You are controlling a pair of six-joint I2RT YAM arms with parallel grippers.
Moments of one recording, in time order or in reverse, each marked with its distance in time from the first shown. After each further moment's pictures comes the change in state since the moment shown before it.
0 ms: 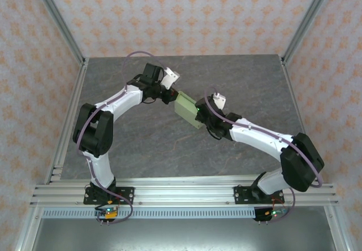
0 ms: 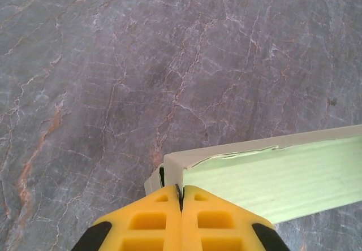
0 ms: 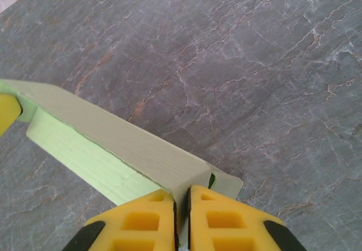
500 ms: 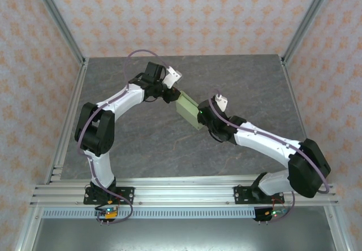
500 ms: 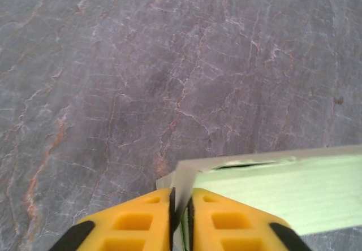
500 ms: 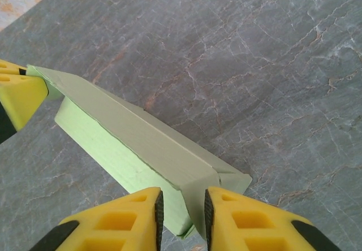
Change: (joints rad) left arm -0.008 0.029 0.048 -0.019 -0.008 0.052; right arm 0.021 -0.068 -0.037 0.000 -0.009 0.012
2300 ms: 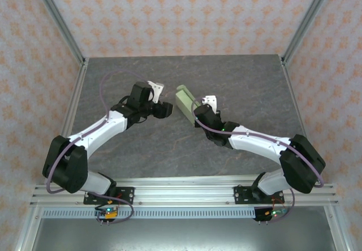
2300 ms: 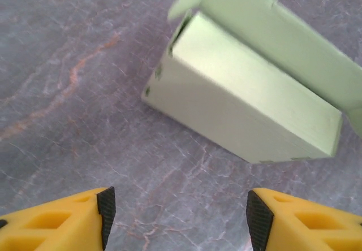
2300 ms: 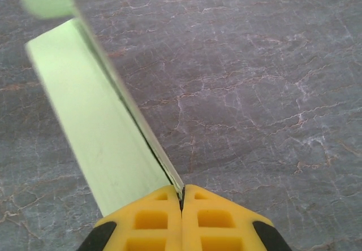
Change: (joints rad) left arm -0.052 -0.460 -0.467 0.143 -0.285 -0.397; right arm 0.055 0.044 -0.078 0.206 0.179 -0.494
